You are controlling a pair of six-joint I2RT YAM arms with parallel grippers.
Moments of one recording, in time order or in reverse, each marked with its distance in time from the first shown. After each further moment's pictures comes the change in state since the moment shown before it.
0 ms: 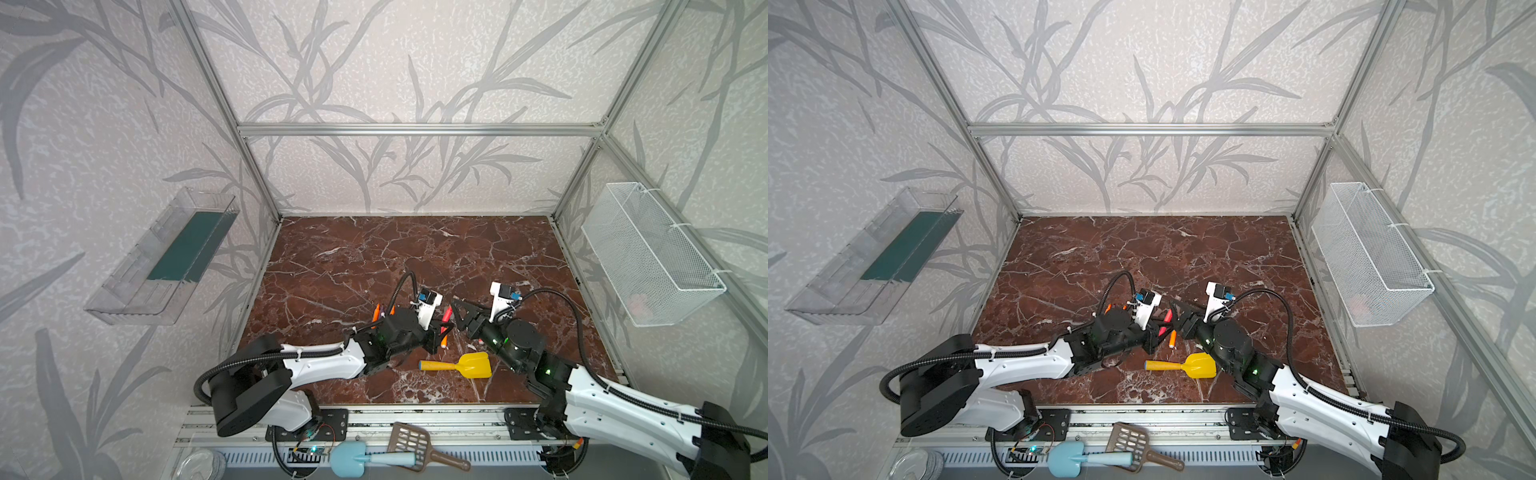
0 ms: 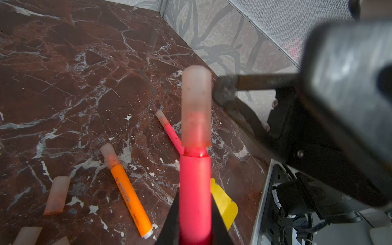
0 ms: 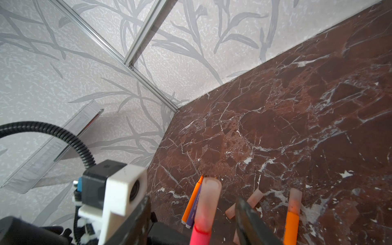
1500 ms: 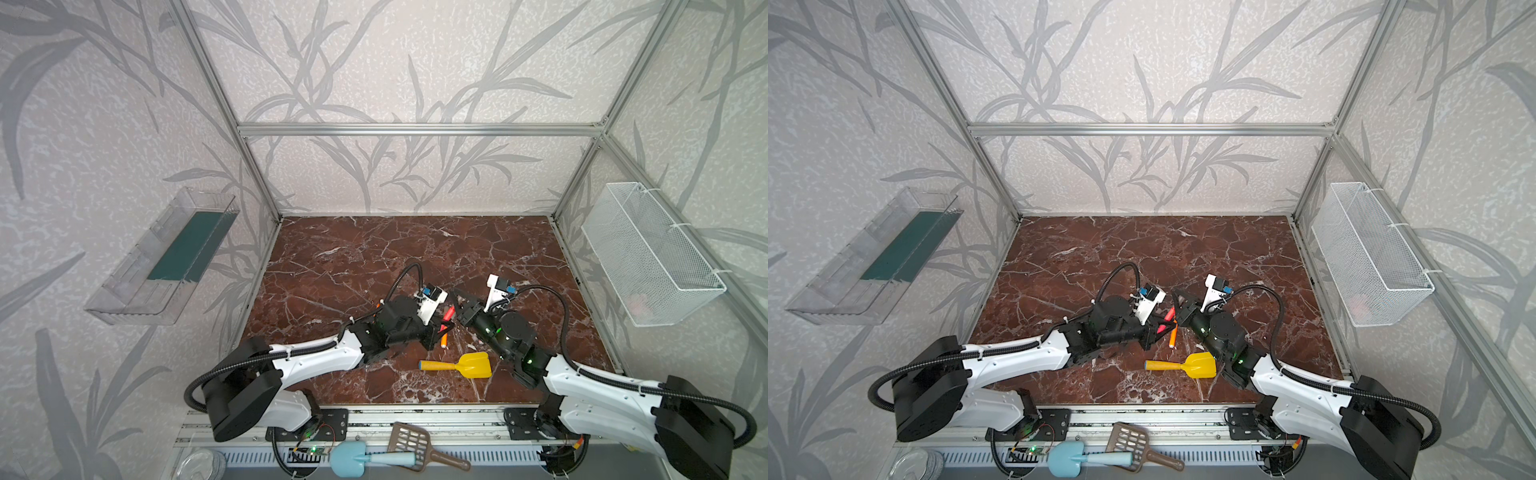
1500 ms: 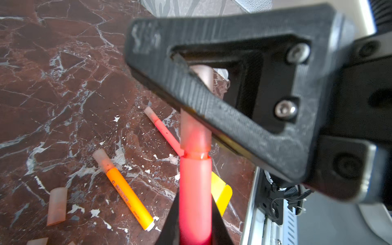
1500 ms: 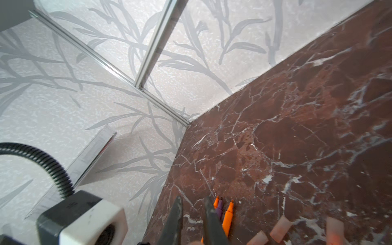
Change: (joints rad) left arm 0.103 -0.045 0.084 -0.153 0.205 0.080; right arm -0.061 0.216 -0.048 0.407 -0.108 0.097
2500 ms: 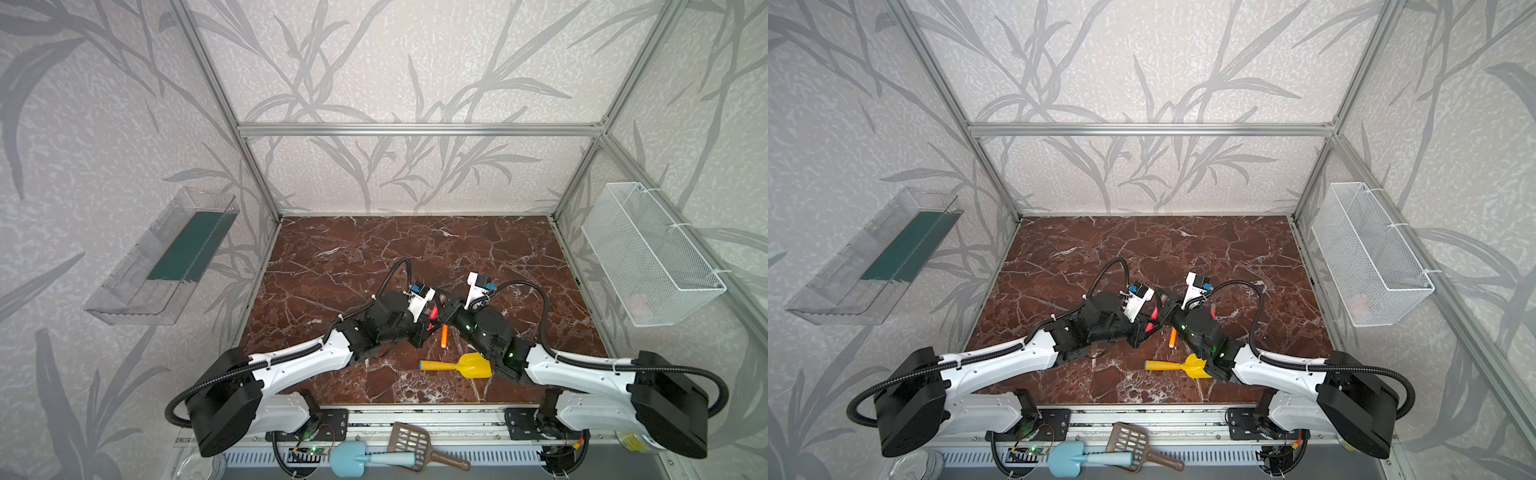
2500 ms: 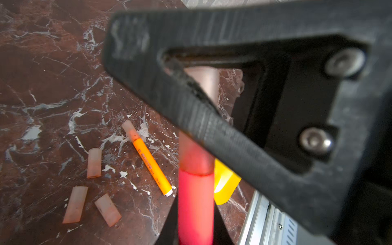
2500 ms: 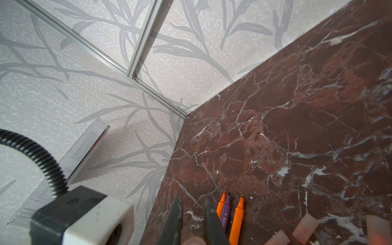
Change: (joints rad) left arm 0.057 -0.080 0.008 -0.229 -0.027 0.007; right arm 0.122 0.183 0.132 -0.067 0.130 0.041
